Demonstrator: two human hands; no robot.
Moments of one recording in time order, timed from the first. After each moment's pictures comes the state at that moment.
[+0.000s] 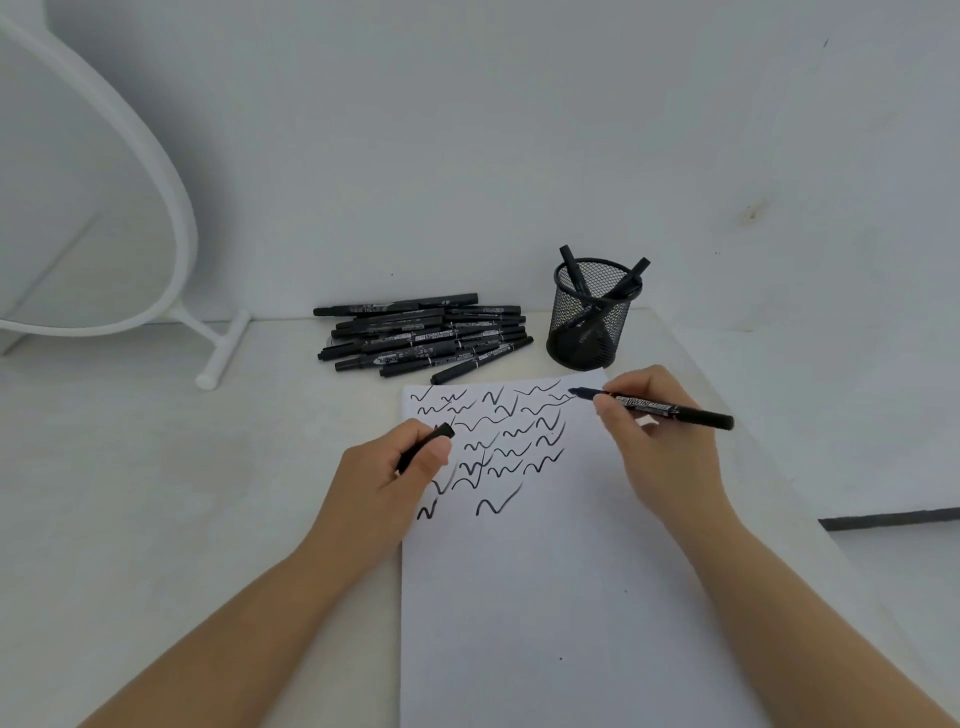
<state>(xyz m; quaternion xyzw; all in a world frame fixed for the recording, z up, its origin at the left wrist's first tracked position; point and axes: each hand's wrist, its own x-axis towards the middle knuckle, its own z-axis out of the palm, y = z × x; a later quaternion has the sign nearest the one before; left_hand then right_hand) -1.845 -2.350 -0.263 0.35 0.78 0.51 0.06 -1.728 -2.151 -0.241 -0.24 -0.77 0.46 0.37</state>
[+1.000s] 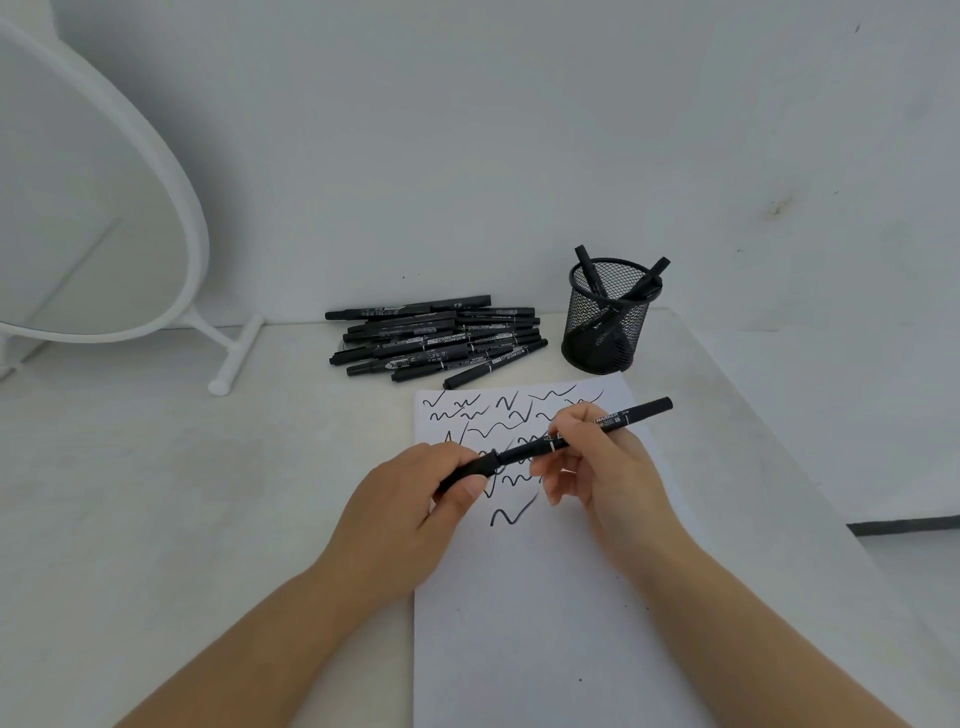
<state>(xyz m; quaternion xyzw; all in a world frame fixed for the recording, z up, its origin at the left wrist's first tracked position) -1.838 -2.352 -0.257 0.47 0.80 0.36 0.02 -1.749 -2.191 -0.250 -0.17 -0.59 0.76 0.21</state>
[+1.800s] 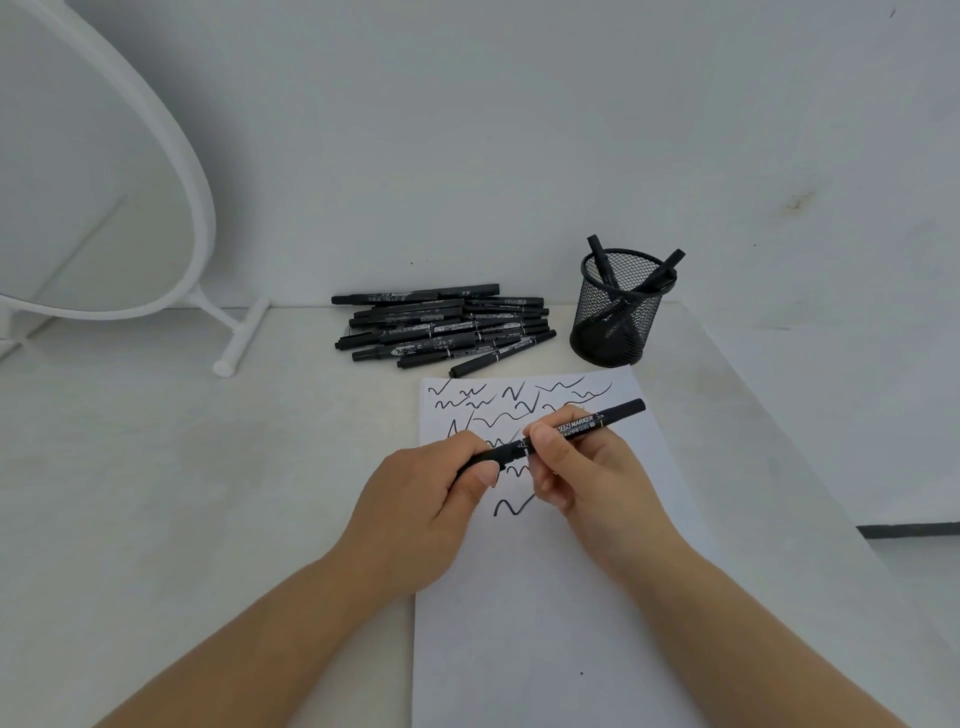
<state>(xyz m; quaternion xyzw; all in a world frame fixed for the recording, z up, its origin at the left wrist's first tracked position) -1.829 -2.346 -0.251 0.45 0.81 0.38 0.03 -1.749 -2.203 -0.256 -0.12 -0.62 0.75 0.18</state>
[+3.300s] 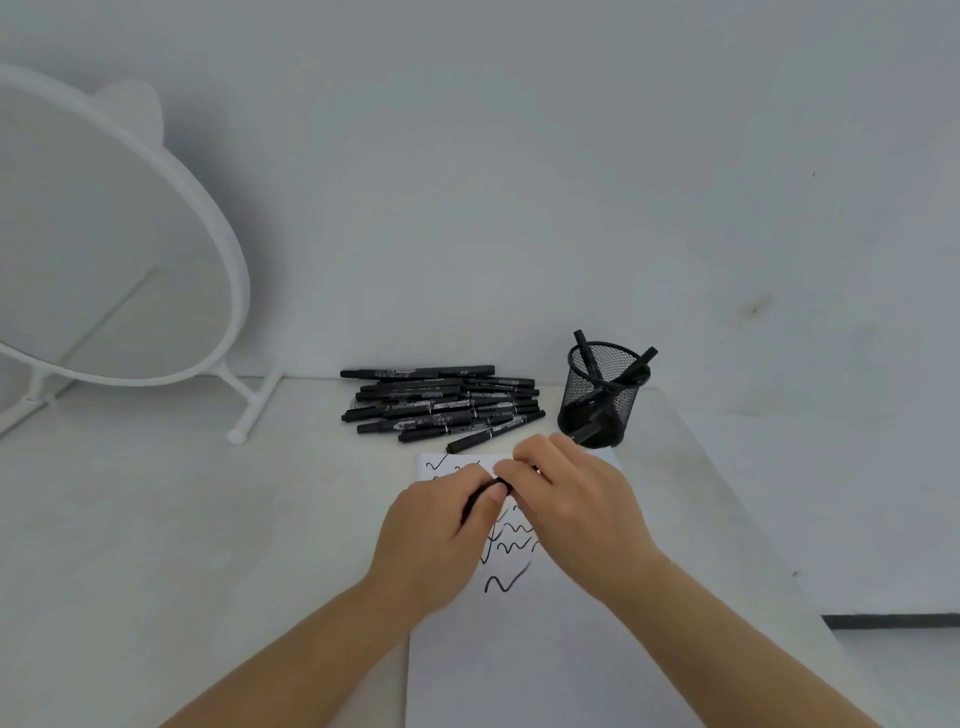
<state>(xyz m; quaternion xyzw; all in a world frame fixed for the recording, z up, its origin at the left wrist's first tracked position) -1.838 -2.320 -0.240 0.42 0.80 0.43 -0.03 -1.766 -2.180 -0.221 0.06 -0.93 -0.07 0.36</state>
